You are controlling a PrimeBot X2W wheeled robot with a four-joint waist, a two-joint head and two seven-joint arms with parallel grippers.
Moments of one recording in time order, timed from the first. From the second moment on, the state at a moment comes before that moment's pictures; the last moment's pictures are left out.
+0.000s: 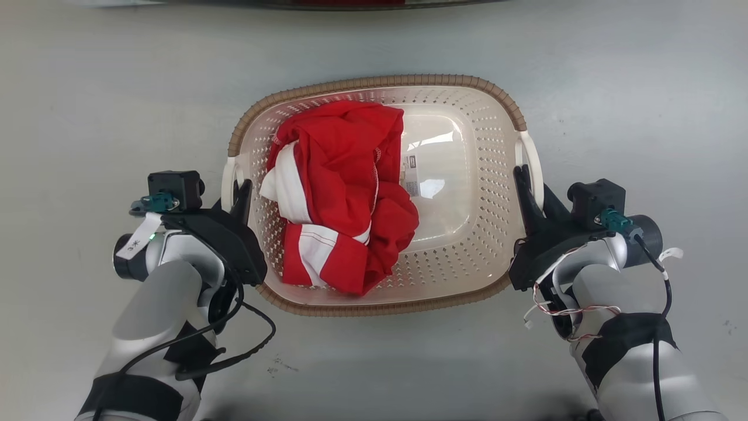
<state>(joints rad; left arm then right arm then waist) -0.83 0.07 -0.33 1.08 -0.55 -0.13 -0.12 -0.75 -0.04 0.28 0.89 0.19 0.05 -0.26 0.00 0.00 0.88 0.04</state>
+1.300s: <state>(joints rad) -0.77 0.02 -0.41 1.22 -0.68 -0.13 0.12 -0.76 -0.02 0.31 1.24 0.26 0.12 -0.09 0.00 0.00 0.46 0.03</state>
